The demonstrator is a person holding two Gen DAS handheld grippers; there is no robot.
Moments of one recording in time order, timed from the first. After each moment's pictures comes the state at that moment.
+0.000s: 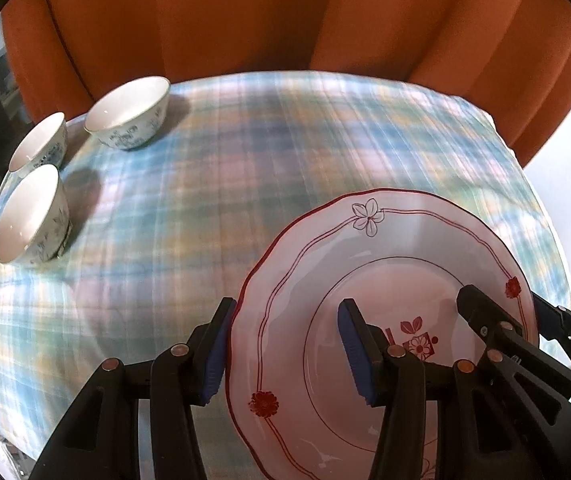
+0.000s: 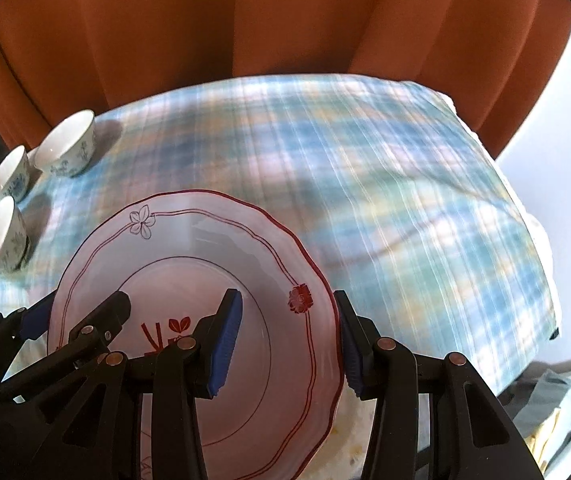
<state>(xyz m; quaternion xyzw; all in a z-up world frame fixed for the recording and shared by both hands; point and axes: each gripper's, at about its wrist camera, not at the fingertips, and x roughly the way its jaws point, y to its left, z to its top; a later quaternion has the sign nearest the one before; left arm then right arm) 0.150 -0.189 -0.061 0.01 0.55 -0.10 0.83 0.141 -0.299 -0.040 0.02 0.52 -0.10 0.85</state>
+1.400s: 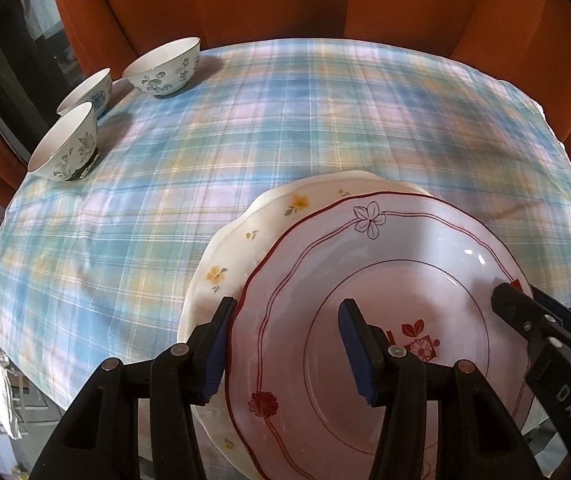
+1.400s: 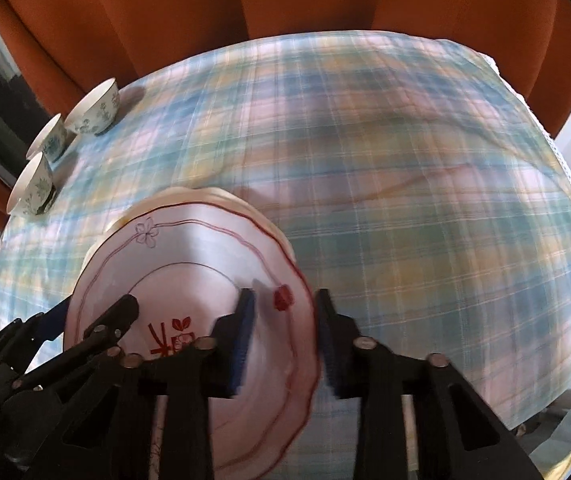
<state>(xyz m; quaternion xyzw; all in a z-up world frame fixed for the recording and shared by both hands) 0.103 -0.252 -0.096 0.01 0.55 0.04 0.83 0.113 -0.387 -0.088 0.07 0.54 0.04 0.83</state>
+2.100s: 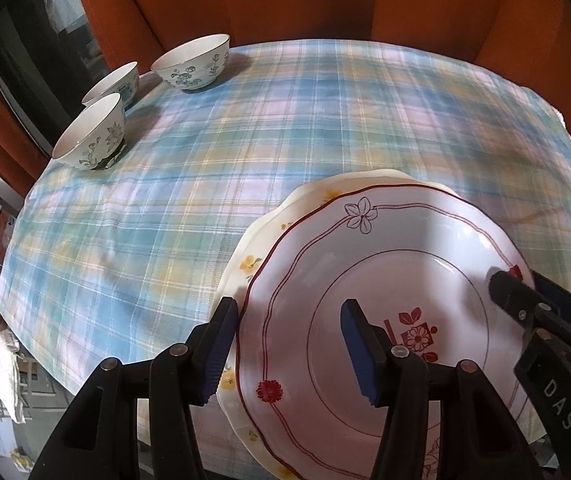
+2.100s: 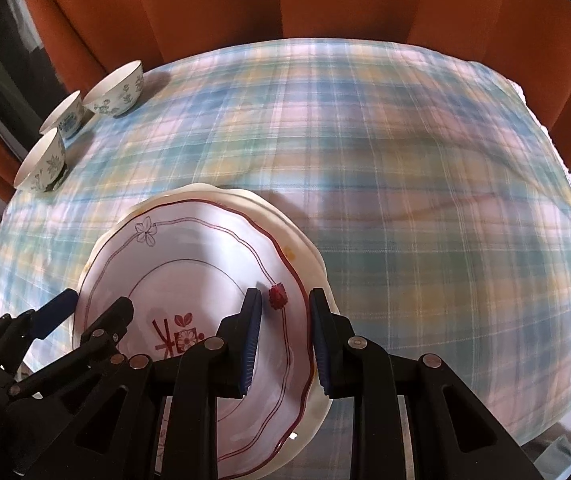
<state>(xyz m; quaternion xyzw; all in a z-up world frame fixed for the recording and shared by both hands) 0.097 -0.238 -0.096 0.01 0.55 0.07 0.83 0.122 -0.361 -0.089 0.02 0.54 0.07 0.84</state>
